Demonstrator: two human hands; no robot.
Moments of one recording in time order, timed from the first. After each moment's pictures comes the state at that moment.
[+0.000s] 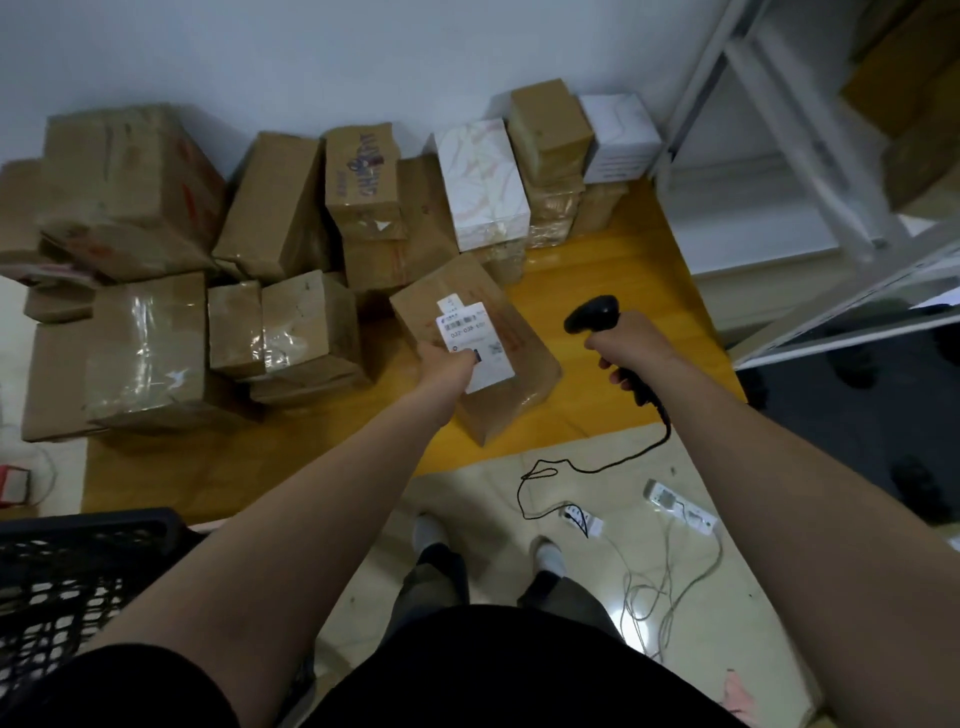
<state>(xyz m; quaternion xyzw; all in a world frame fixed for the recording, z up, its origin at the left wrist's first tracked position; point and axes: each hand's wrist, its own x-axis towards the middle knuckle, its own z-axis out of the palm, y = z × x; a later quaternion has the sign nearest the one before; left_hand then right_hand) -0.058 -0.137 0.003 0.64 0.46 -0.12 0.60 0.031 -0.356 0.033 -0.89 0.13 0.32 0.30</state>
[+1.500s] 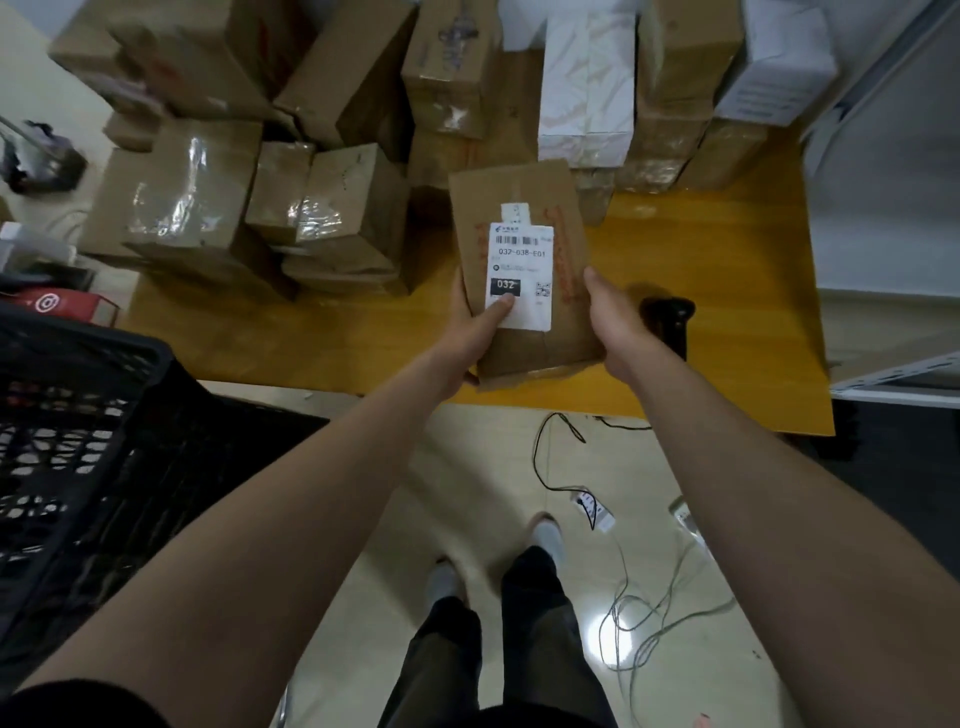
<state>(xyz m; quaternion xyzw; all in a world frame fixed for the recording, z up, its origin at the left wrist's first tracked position) -0.113 -0.168 -0.031 0.59 0.42 -0.09 0.68 0.012 -0.306 -0.059 -0.74 0.11 0.41 0.52</state>
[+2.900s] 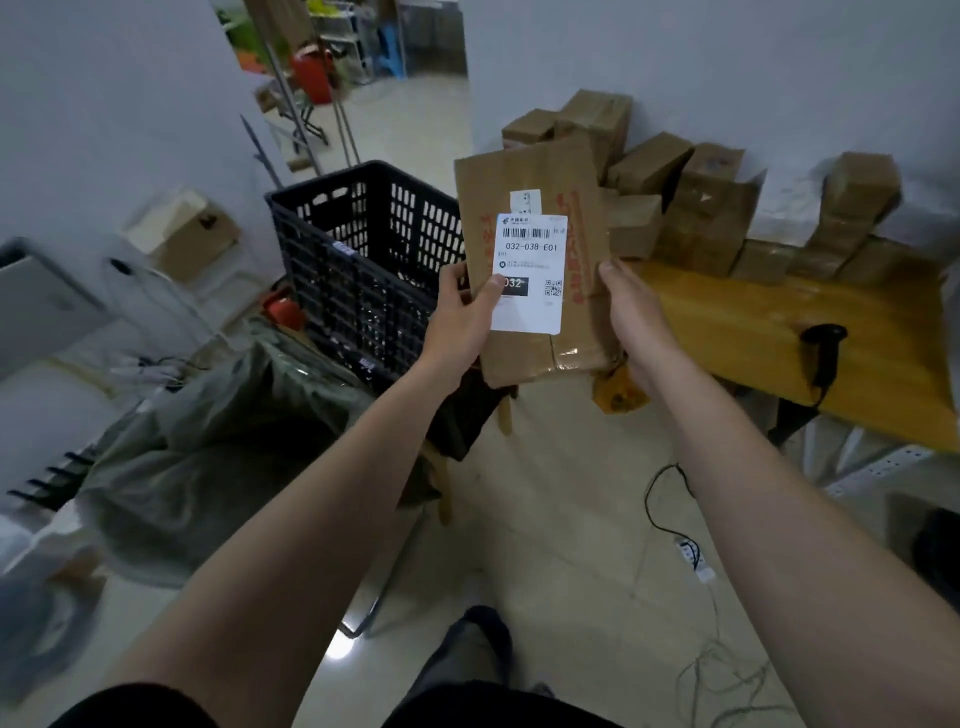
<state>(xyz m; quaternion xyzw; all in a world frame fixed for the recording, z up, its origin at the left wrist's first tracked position) -0.679 -0.198 0.177 0.64 0.44 0.26 0.57 -0.511 -0.313 0.179 -0.72 -0.20 0.33 0.58</state>
